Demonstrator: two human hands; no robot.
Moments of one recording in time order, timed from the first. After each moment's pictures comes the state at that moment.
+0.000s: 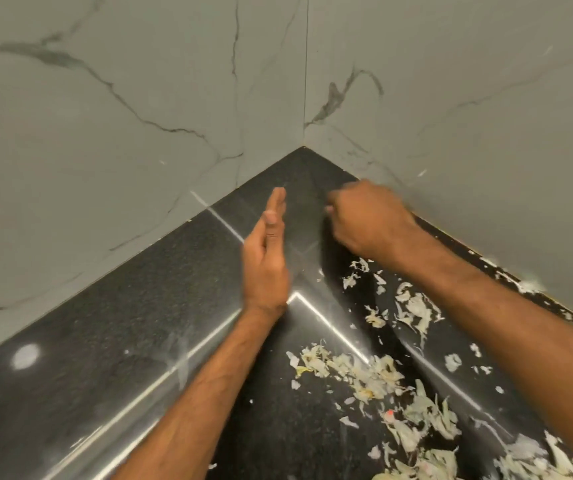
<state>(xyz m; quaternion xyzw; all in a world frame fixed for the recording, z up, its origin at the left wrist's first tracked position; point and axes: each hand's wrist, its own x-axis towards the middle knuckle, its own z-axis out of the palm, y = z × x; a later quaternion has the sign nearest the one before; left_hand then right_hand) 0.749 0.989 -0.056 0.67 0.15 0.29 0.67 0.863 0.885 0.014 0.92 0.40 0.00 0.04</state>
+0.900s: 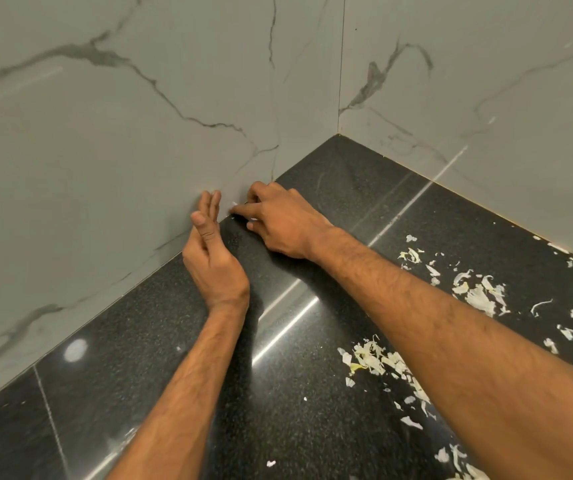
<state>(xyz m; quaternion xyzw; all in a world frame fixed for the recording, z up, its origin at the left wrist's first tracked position) 0.715 1.081 -0.076 0.61 0.26 0.47 0.59 0.831 1.020 -0.051 0.81 0.57 -0.03 -0.15</state>
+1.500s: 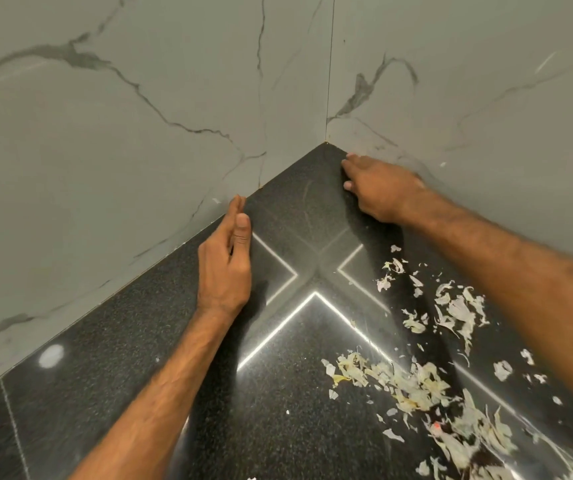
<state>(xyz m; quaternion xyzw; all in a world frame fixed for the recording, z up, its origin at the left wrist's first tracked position) 0.720 1.081 -0.075 0.80 0.20 0.28 0.49 0.933 0.920 -0.030 0.93 0.37 -0.08 -0.04</state>
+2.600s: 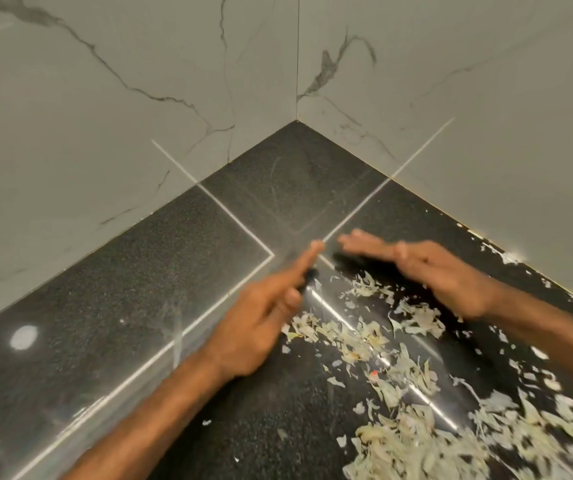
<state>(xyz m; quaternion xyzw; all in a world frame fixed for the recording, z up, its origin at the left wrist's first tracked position) 0.662 0.982 -0.064 0.84 -0.05 0.03 0.53 0.837 0.754 -0.041 0.74 0.48 -0.31 -0.36</state>
